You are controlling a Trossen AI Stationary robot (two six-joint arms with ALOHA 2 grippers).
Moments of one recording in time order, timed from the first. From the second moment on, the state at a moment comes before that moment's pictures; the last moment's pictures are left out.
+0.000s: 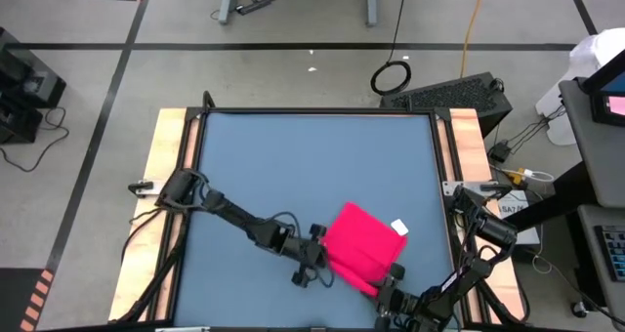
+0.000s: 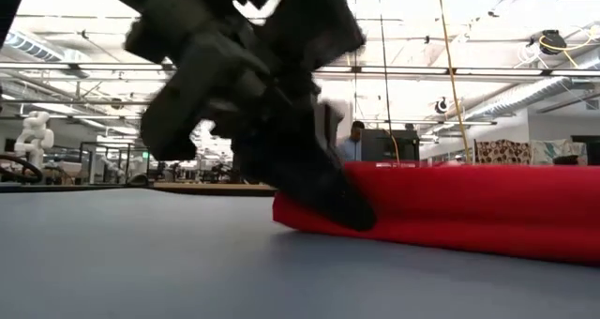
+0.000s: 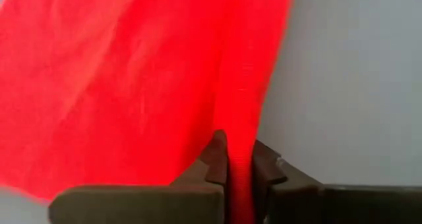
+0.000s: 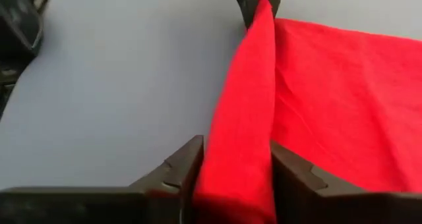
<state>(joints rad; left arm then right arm) -0.37 2.08 1.19 0.10 -0.06 0.06 1.07 2.14 1.11 -0.28 1.08 1.25</state>
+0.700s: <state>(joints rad) -0.31 2.08 1.18 0.02 0.23 -0.07 1.04 1.91 1.08 -0.73 0.96 1.69</state>
